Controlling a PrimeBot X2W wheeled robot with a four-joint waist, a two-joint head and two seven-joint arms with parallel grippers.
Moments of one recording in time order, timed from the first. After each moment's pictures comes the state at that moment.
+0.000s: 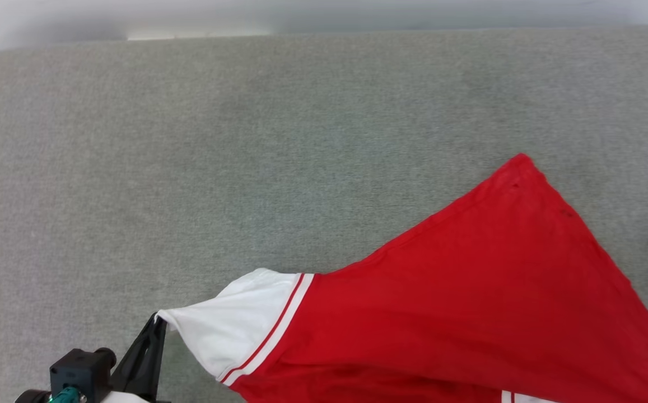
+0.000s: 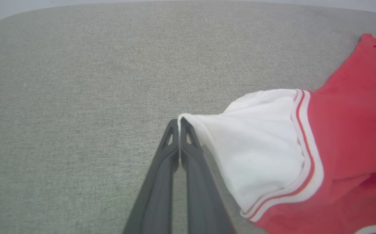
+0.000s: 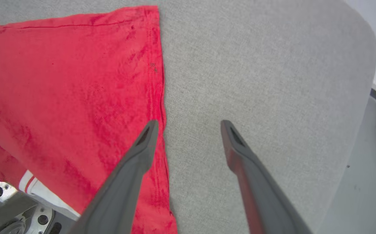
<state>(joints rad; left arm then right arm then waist) 0.04 0.78 -0.62 -0.25 -0.80 0.46 -0.24 -0.40 -1.18 0.46 -0.06 1.02 0.13 0.59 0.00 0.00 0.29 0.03</state>
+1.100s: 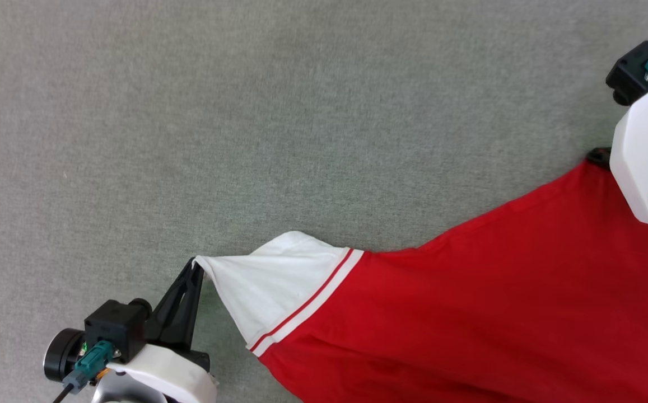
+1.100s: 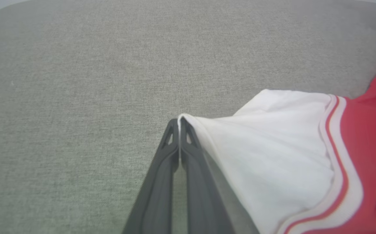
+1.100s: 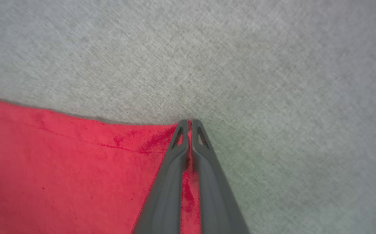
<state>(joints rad) -0.15 0.68 -0.67 -0.21 -0.73 0.41 -0.23 -1.02 -0.83 0.91 0.26 0.91 0.13 0.84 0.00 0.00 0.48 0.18</state>
